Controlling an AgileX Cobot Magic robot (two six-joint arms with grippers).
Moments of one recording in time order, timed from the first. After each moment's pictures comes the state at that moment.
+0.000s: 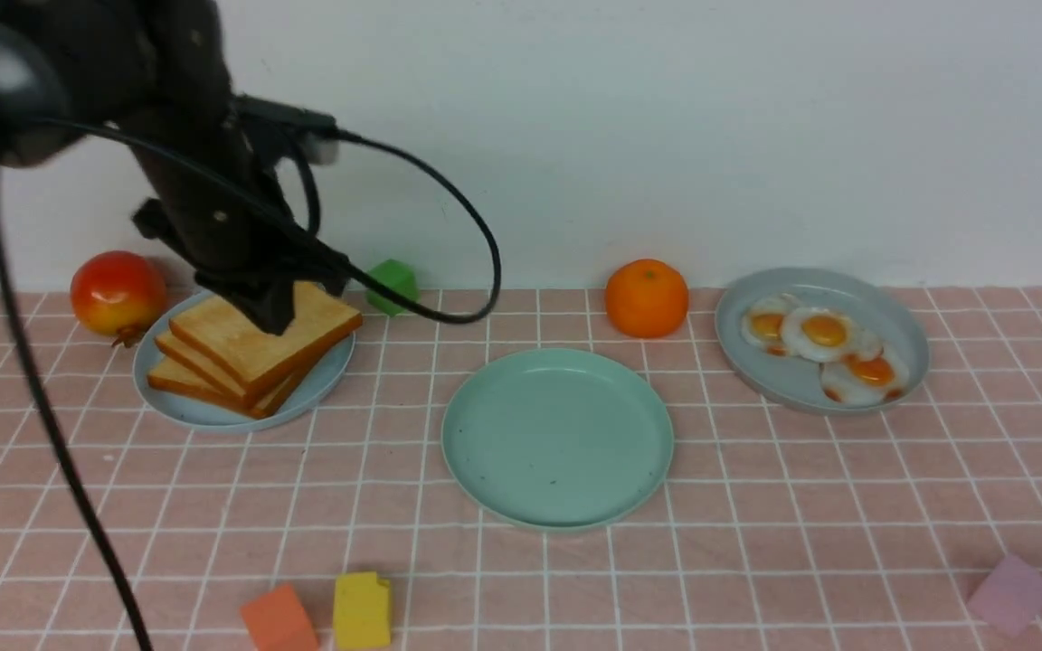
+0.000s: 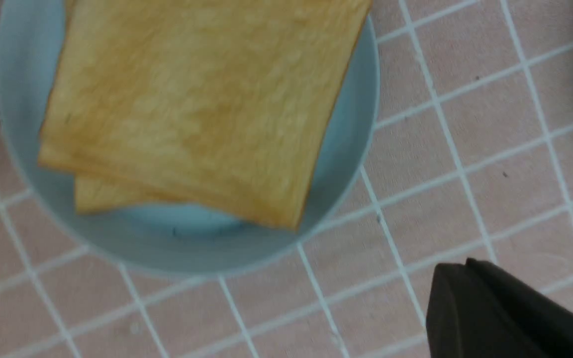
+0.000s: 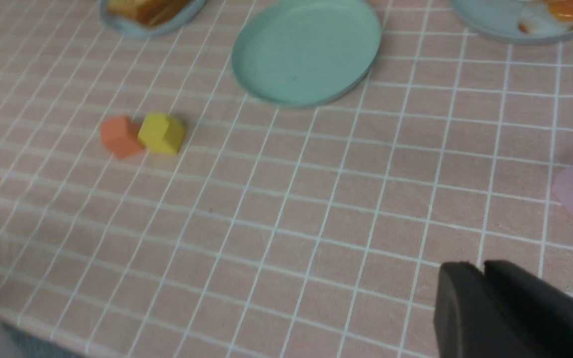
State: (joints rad) right arm 0.18 0.34 -0.85 0.34 1.23 -0.07; left arm -0.21 2.01 -1.80 -0.01 1.12 0.20
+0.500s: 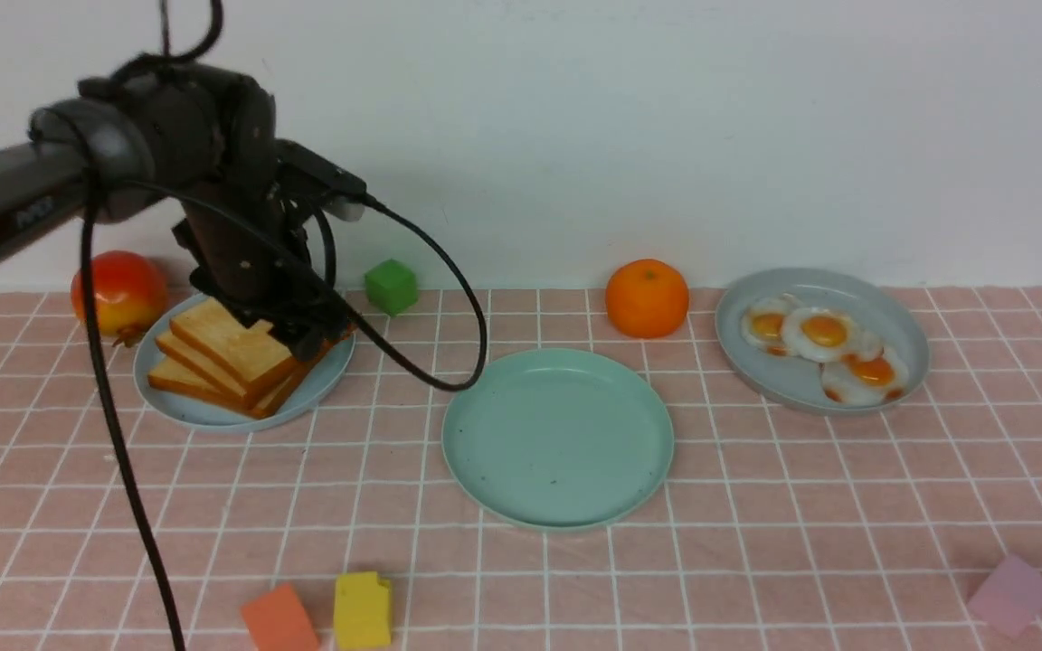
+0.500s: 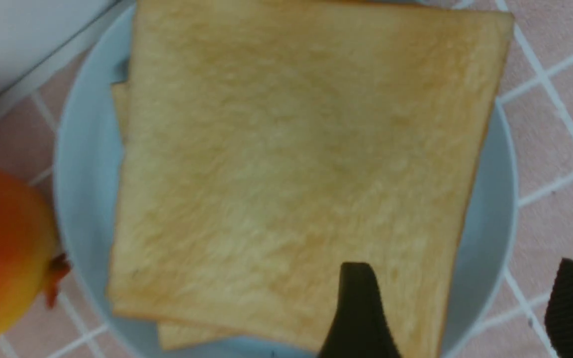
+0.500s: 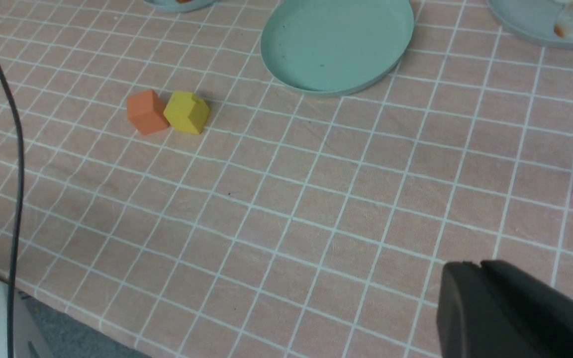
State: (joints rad) right arm 0.21 0.35 -0.86 0.34 1.23 -0.08; left arm -0.21 2.14 -1.81 0.13 0.95 0.30
